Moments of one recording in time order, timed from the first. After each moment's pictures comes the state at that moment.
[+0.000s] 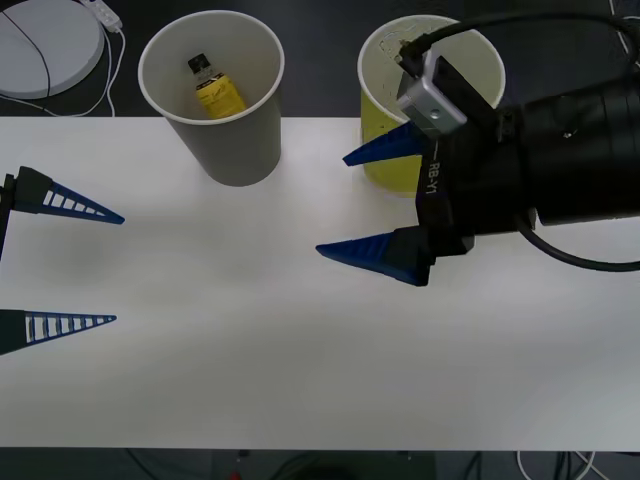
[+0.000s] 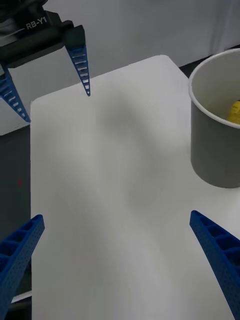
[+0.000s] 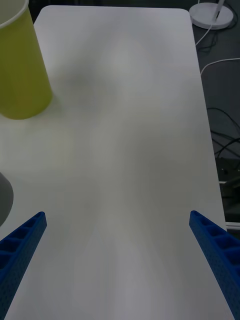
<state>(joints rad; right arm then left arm) -0.62 -1.21 0.46 -2.29 1.53 -0.78 -1.21 0.11 1.18 0.28 -2.00 -1.15 -1.28 0.17</state>
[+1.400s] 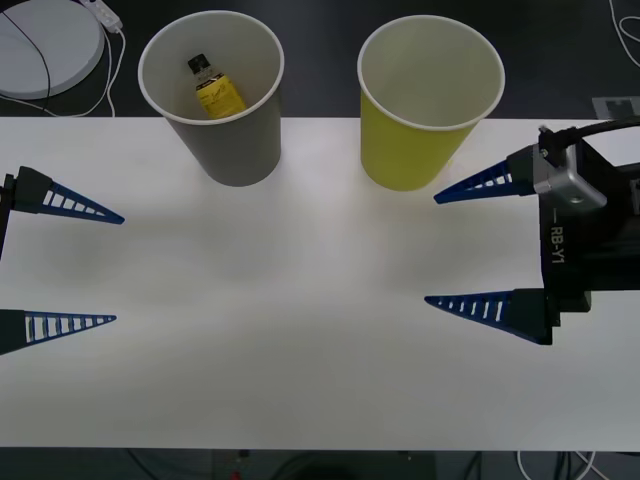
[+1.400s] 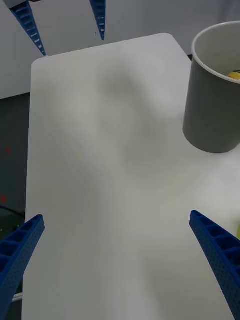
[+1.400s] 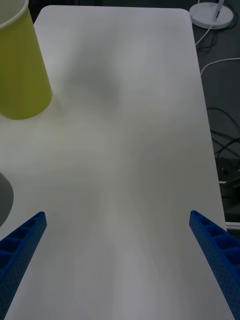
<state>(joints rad) -0.06 -1.30 -0.03 -2.34 1.28 -0.89 -0.70 0.11 1.18 0.28 -2.00 -1.15 -1.28 0.17</state>
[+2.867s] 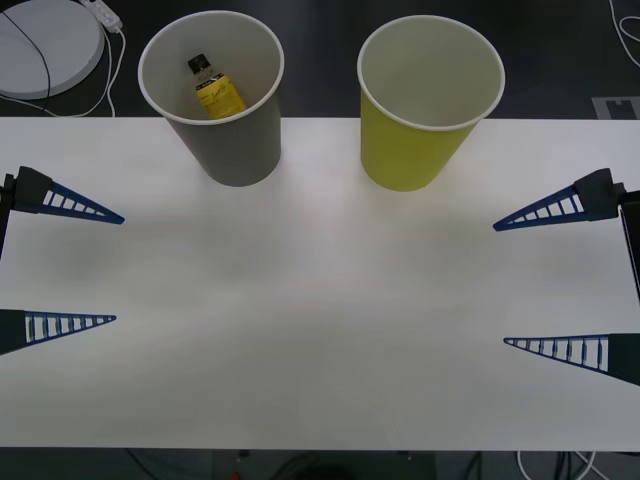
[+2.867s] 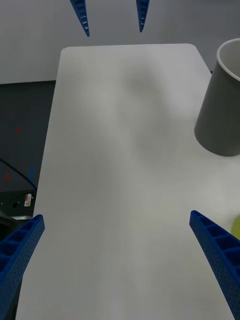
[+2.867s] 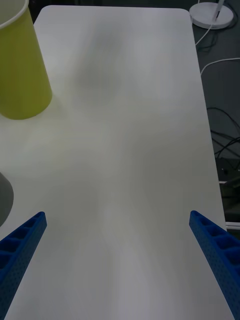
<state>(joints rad) 0.26 -1.29 -0.31 -2.25 1.02 -1.04 -0.22 0.11 1.18 0.28 -2.00 -1.15 -1.28 0.17</state>
